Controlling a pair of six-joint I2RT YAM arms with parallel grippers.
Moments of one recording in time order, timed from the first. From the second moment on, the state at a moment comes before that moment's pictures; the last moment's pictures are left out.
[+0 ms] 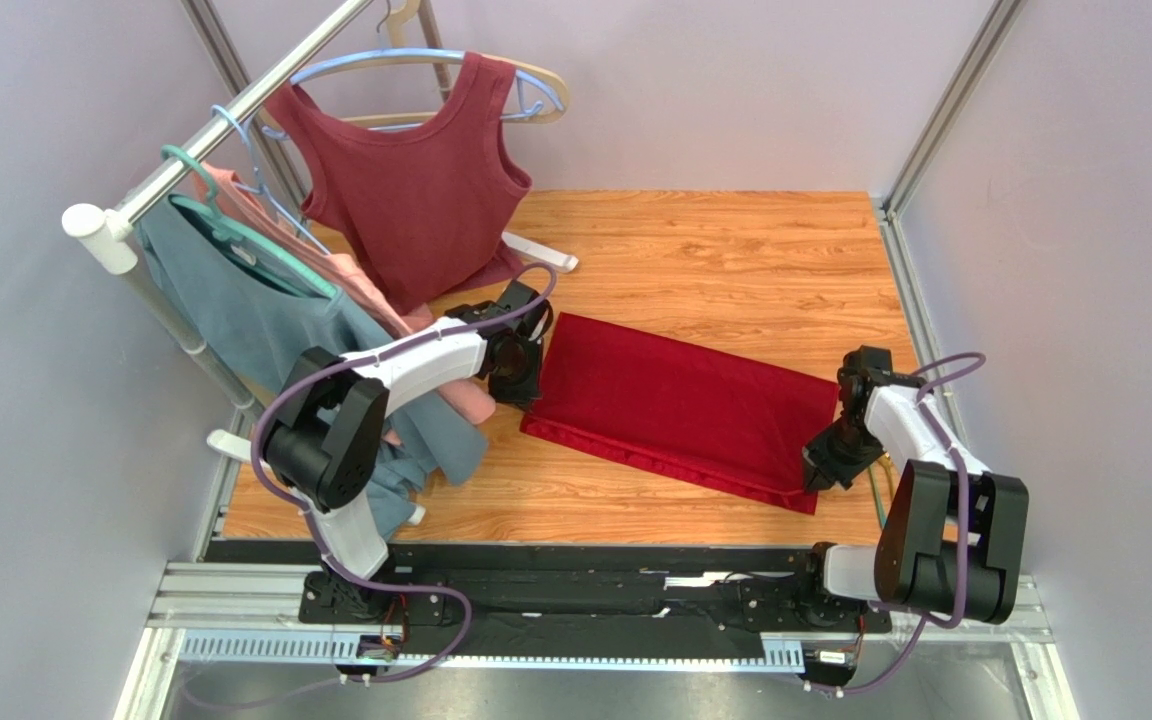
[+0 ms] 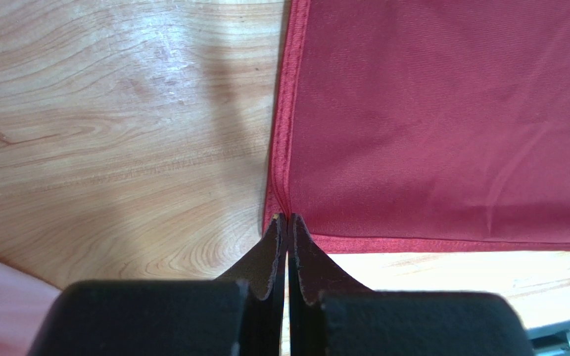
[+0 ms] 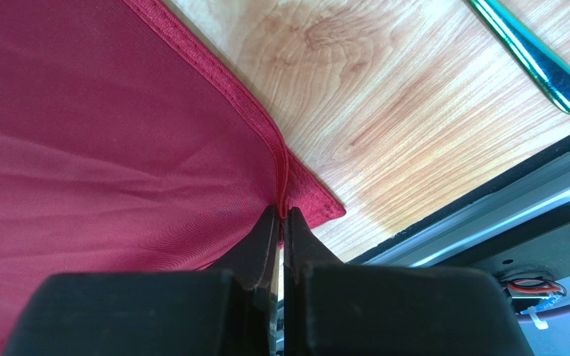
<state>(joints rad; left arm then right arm) -0.57 1.75 1.16 -0.61 0.00 -0.47 -0.20 1.32 0.71 -0.91 0.05 0.75</state>
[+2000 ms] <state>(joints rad) -0.57 1.79 1.12 -0.61 -0.02 -0.48 -0.16 1.39 0.67 -0.95 0.05 0.83</state>
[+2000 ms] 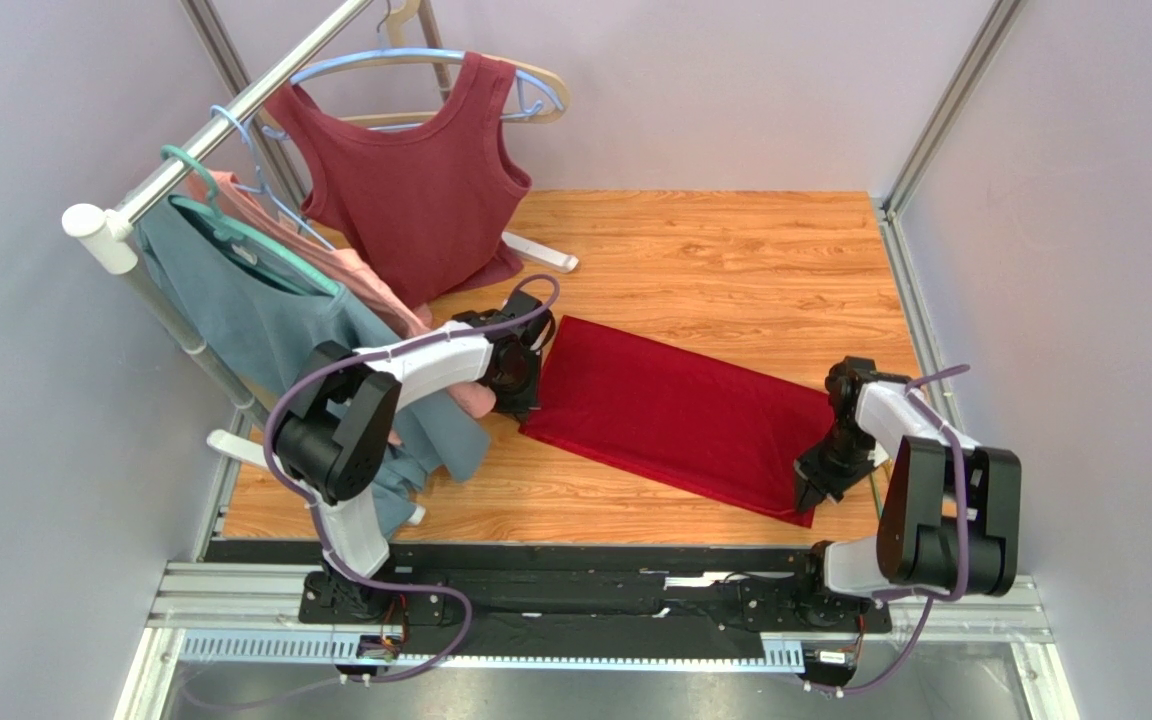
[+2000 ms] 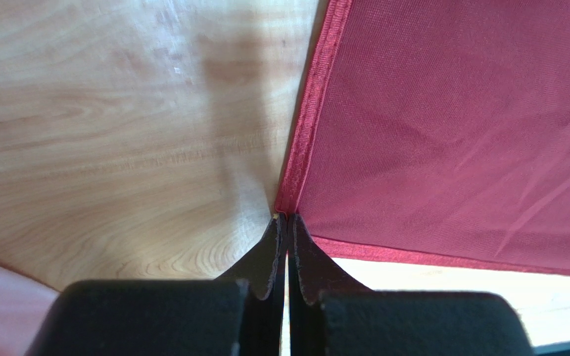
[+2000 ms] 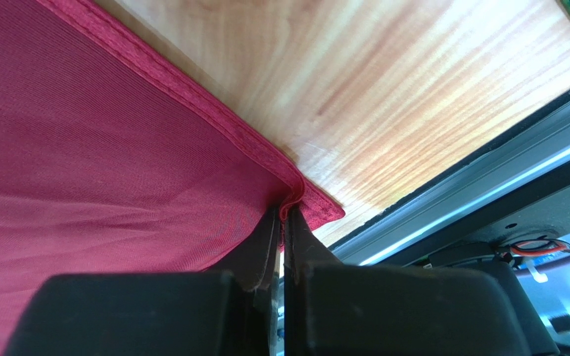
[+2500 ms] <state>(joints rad) -0.57 1.83 1.18 -0.62 -0.07 -0.48 -0.16 1.46 0.74 -0.93 0.02 0.78</state>
